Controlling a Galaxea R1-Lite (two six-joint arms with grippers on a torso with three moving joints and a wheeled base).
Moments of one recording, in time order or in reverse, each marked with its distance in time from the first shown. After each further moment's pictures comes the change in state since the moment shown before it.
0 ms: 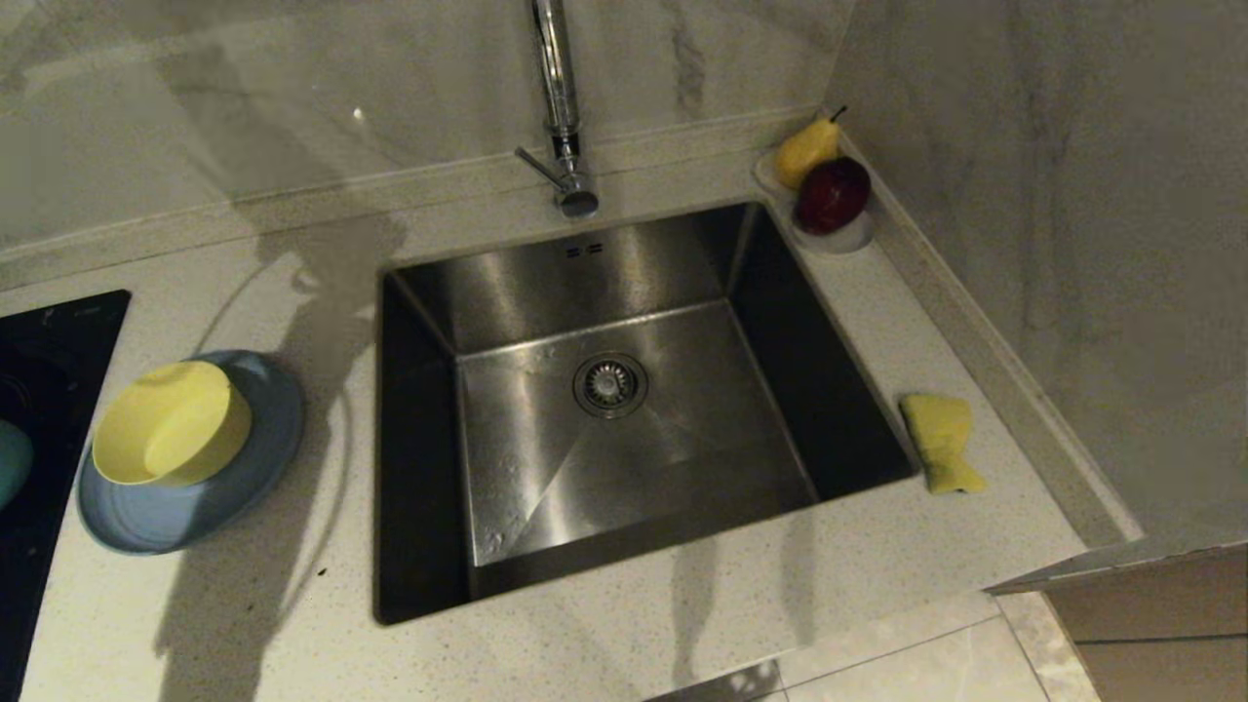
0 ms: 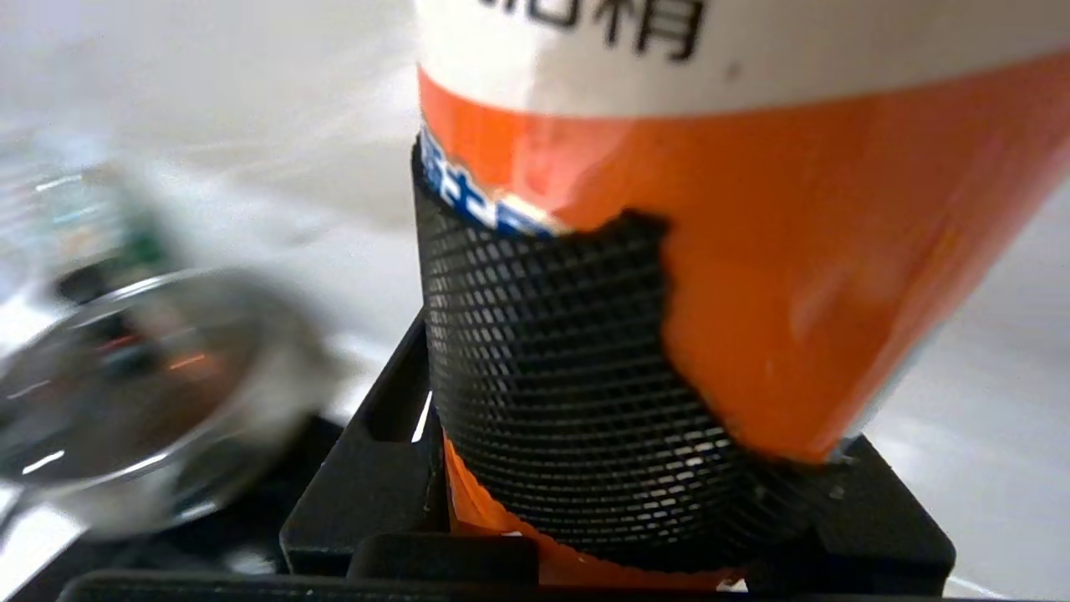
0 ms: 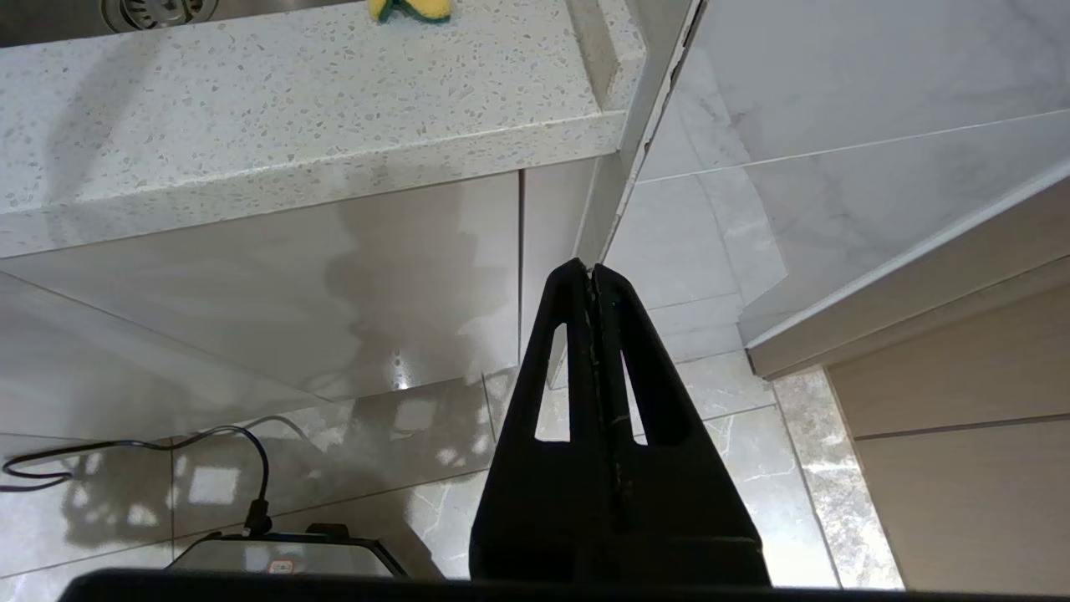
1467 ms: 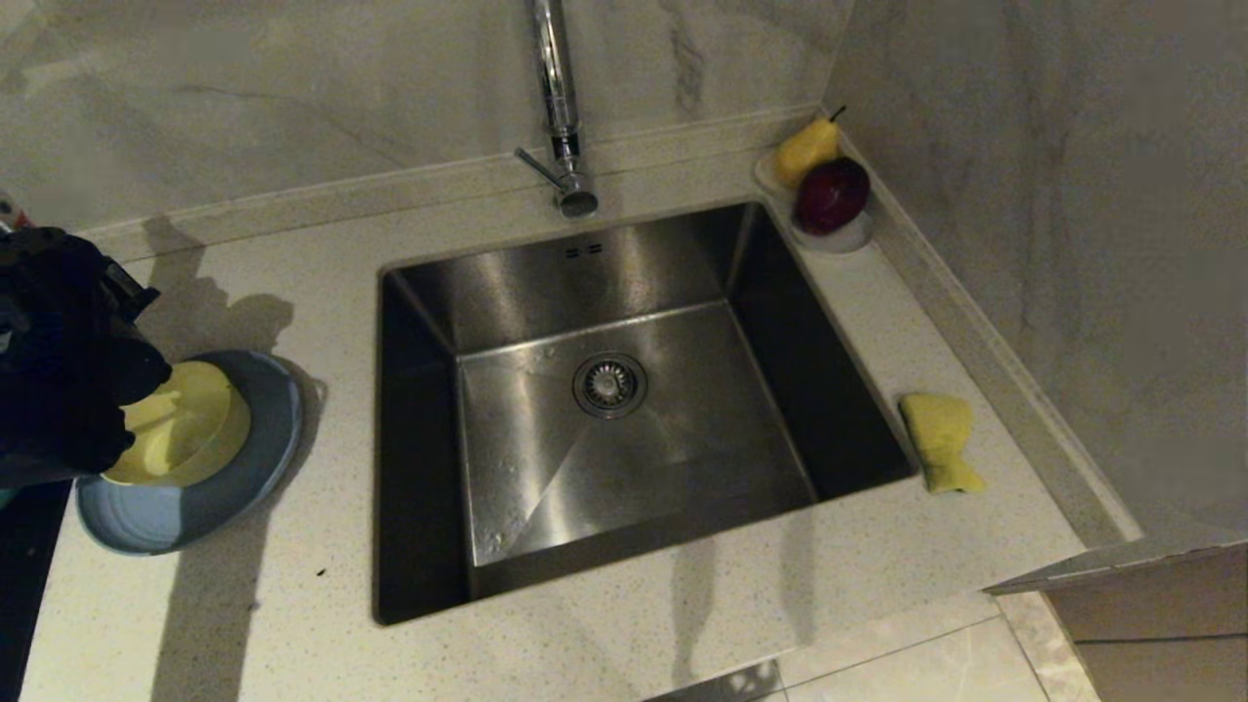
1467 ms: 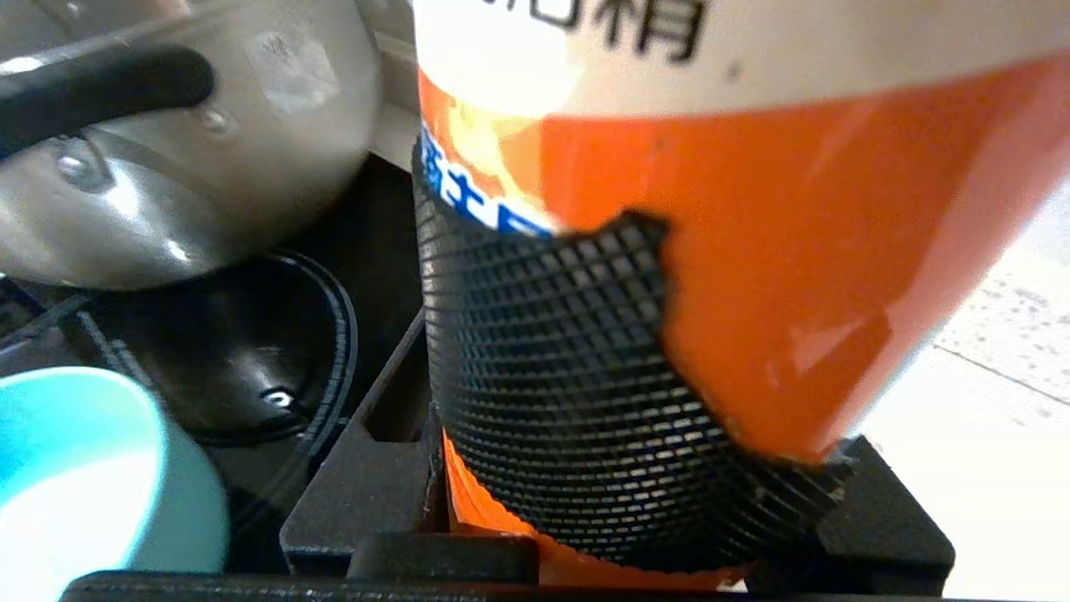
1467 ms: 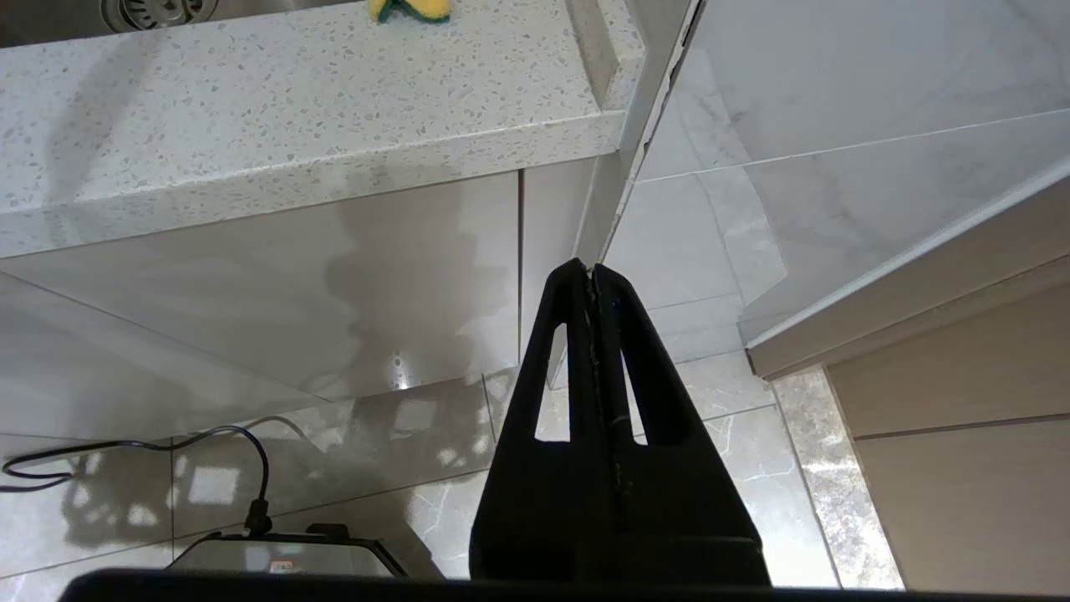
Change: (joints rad) left arm 0.286 0.545 0.406 -0.709 -0.032 -0.221; right arm 0.000 0.000 0.000 0.000 0.000 0.000
